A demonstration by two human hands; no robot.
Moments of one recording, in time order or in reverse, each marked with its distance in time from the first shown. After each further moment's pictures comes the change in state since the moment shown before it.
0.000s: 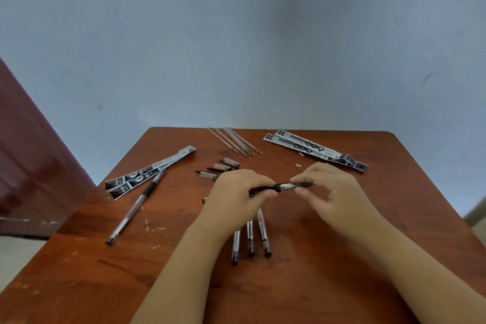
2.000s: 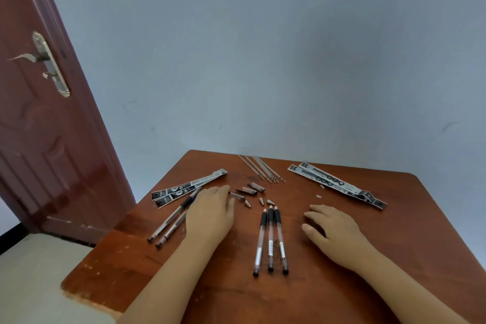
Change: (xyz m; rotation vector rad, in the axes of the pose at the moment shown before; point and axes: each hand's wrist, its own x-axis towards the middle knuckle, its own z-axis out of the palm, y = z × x) left_hand -0.024 -0.041 -0.037 0.554 0.071 -0.516; right_hand 0.002 0.009 0.019 -0.347 -0.442 0.197
